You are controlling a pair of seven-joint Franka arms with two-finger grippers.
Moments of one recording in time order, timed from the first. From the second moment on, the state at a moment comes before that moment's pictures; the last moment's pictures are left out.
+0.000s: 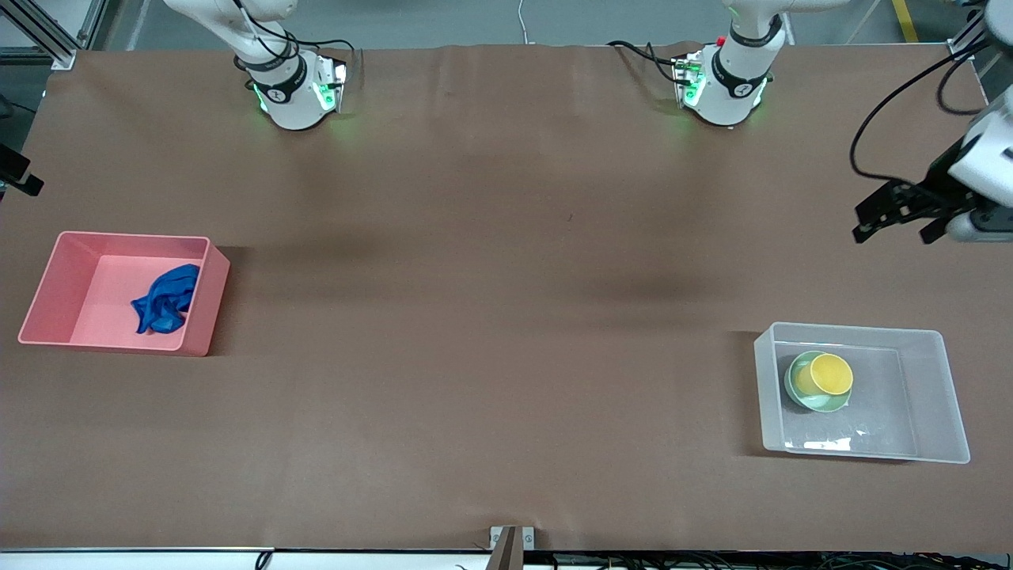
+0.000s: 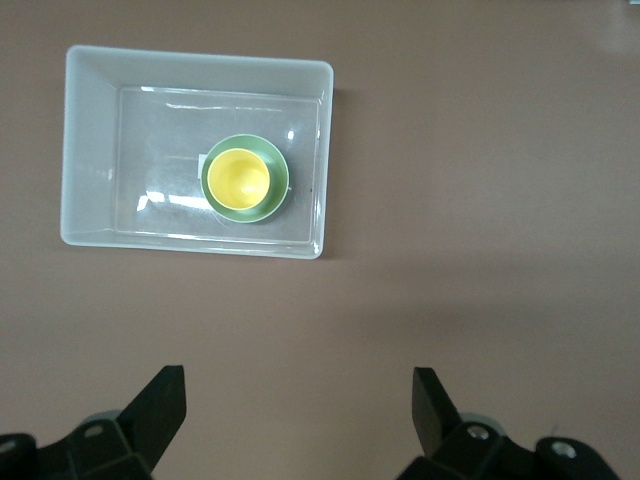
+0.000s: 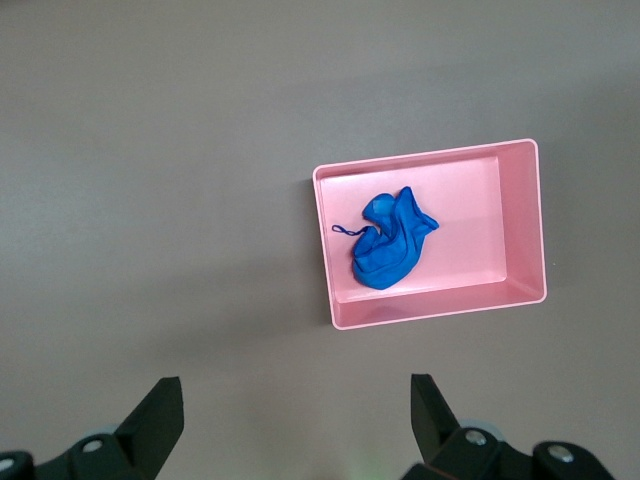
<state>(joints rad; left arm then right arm) -0.02 -0.05 -0.01 -1.68 -0.04 1.74 0.00 -0.10 -0.01 -0.04 -1.44 -0.02 1.44 0.03</state>
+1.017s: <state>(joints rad) -0.02 -0.01 -0.03 -1.55 0.00 1.58 -0.04 -0.10 -0.01 -0.04 -1.44 -0.02 1.44 0.03</state>
